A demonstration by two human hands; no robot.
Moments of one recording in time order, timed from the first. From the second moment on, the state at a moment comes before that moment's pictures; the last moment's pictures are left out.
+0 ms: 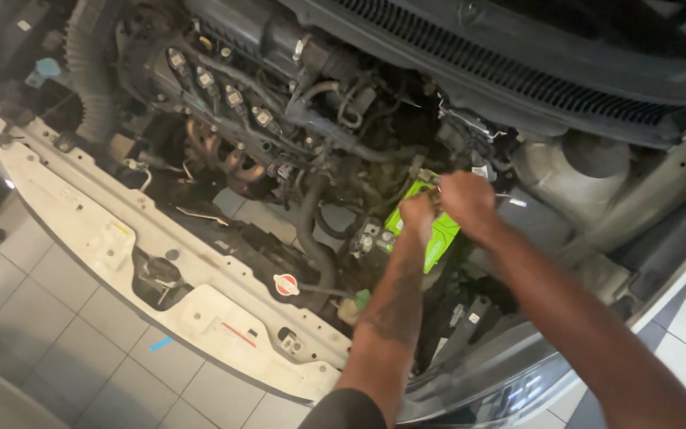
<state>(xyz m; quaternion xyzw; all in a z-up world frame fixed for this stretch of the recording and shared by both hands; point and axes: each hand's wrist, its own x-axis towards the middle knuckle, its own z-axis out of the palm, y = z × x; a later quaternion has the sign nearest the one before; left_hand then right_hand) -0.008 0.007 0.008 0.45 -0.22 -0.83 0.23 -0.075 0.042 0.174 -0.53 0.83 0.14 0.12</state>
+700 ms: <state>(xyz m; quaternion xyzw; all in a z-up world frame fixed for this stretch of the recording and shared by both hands) -0.010 -0.007 -0.040 0.27 -0.10 -0.94 0.18 -0.072 0.044 0.178 -0.53 0.83 0.14 0.12</state>
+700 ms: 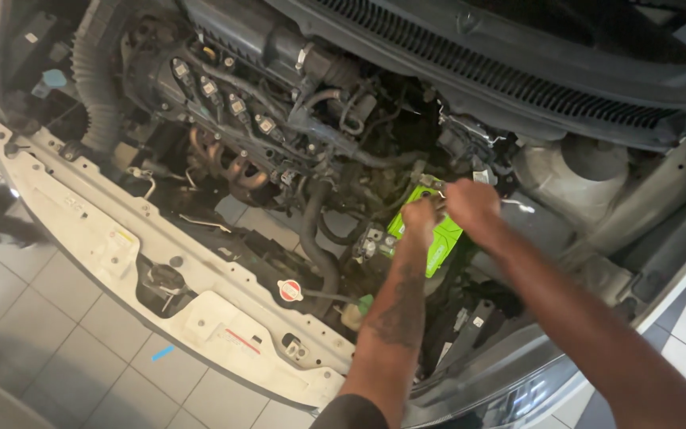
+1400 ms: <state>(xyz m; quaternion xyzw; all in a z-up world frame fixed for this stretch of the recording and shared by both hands) -0.023 -0.003 -0.029 0.41 -0.18 -0.87 0.19 -0.074 0.067 0.195 -0.45 0.88 -0.02 0.16</state>
